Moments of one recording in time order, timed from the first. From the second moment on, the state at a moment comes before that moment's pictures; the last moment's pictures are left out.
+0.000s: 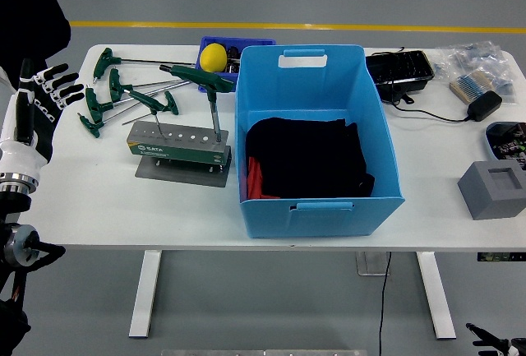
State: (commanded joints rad) left arm -0.12 0.08 -1.66 -1.32 1.14 -0.01 -0.16; right arm 0.27 -0.17 0.47 0.20 -0.49 -0.17 -0.15
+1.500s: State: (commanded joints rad) left arm -0.13 0.08 -1.67 -1.31 1.15 0.00 -0.17; right arm 0.26 -0.17 0.48 0.20 -0.51 -0.17 -0.15
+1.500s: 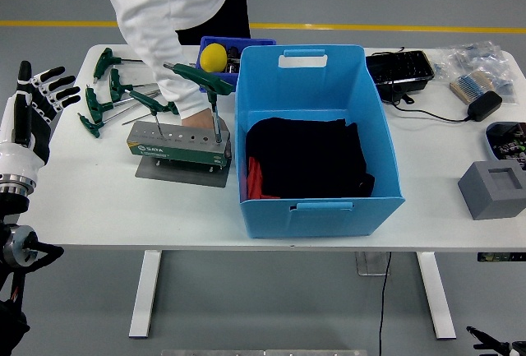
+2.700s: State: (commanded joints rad) left arm -0.70 0.40 -1.01 -1.22 2.22 -0.09 -0.25; right arm 0.25 -0.17 0.50 0.20 -0.53 -0.17 -0.17
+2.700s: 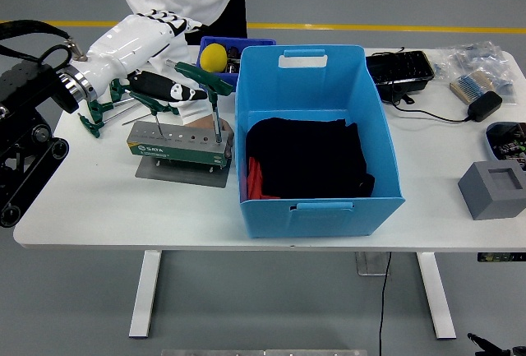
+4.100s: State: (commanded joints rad) left arm -1.01 0.30 -0.63 -0.78 2.17 -0.11 -0.26; right arm 0.26 -0.18 0.53 0.21 -0.59 -0.17 -0.19
